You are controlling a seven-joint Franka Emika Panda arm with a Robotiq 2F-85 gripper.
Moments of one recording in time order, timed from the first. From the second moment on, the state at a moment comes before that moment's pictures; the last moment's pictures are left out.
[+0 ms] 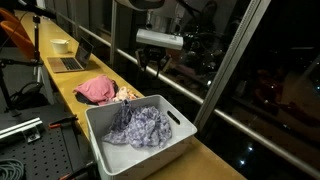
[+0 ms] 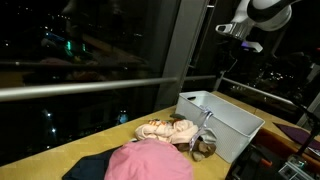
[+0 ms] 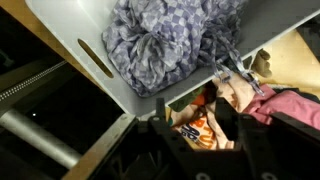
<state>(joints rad) -0.05 0.14 0.01 -1.94 0.02 2.16 -0.98</state>
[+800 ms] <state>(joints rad) 0.09 0.11 0.12 -2.17 -0.03 2.28 -1.05</state>
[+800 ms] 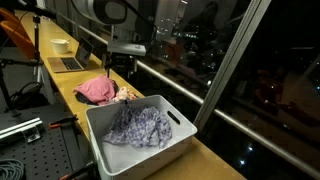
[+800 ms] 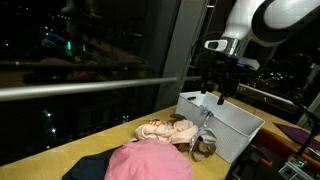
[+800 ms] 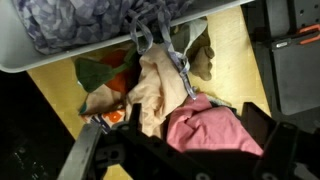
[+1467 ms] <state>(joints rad) 0.10 0.34 0.15 -2.13 -0.09 2.44 -1.16</state>
